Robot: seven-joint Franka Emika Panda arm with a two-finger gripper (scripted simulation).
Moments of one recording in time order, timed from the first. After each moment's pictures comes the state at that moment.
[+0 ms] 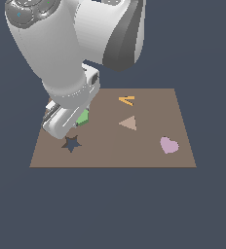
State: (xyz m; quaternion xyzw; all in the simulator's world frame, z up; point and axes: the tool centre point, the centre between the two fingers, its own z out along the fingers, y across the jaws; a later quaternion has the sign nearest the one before) arm -0.005 -0.105 0.048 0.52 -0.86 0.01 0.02
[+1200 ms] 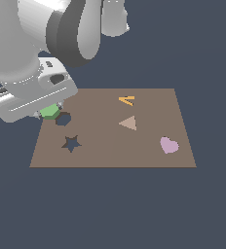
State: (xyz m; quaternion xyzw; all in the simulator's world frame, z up) arm -0.014 -0.198 0.069 0.29 -0.96 0.02 0.00
